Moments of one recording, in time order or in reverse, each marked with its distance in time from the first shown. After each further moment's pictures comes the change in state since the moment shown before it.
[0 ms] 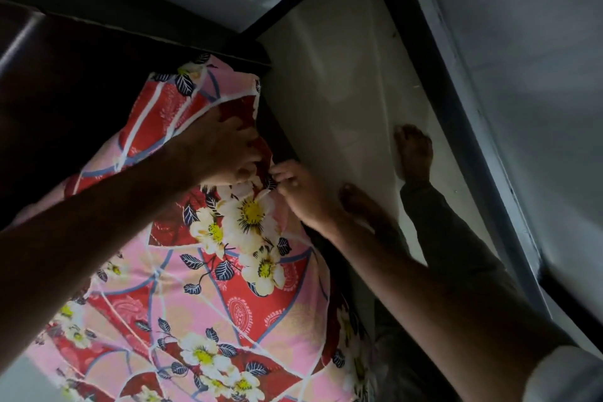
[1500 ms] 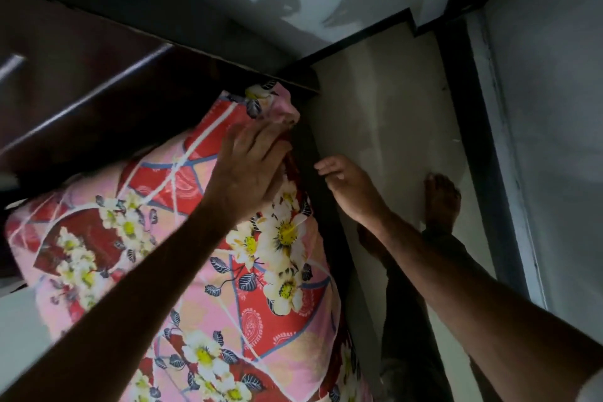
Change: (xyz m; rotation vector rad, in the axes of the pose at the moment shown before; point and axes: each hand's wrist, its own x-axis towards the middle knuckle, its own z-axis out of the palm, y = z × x) left_hand -0.033 0.020 0.049 -0.505 0.689 -0.542; right_hand 0.045 -0.043 -0.040 -0.143 -0.043 -0.087
